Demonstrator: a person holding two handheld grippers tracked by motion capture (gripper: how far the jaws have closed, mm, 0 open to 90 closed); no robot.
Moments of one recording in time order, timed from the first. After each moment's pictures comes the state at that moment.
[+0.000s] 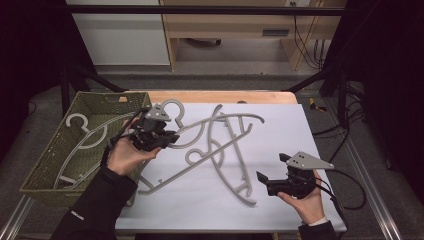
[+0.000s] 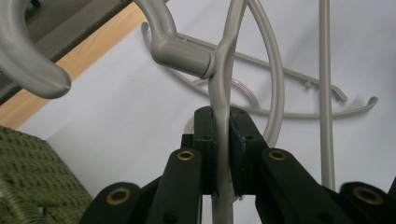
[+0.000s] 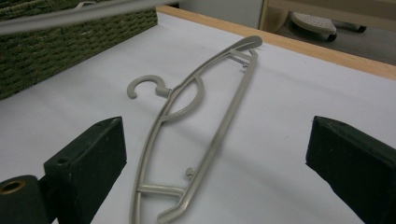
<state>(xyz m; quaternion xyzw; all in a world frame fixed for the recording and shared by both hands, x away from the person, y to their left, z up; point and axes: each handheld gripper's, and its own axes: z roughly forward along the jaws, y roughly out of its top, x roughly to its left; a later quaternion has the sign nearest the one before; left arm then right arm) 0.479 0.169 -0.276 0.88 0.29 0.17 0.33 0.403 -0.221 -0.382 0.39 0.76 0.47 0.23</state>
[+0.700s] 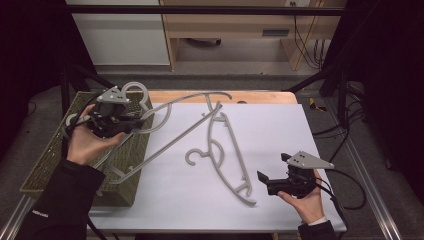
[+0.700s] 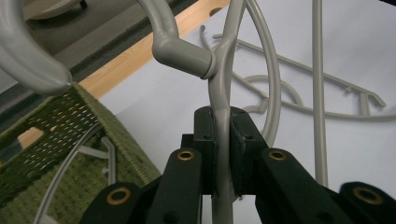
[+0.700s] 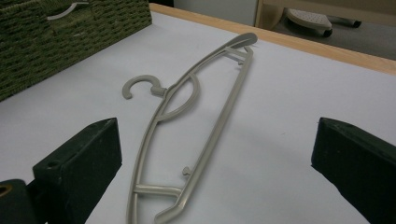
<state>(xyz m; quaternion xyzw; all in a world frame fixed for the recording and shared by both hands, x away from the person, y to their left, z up) 0.487 0.250 -0.243 0.86 0.34 0.20 0.34 0.404 -0.222 -0.383 0.40 0.75 0.47 0.23</state>
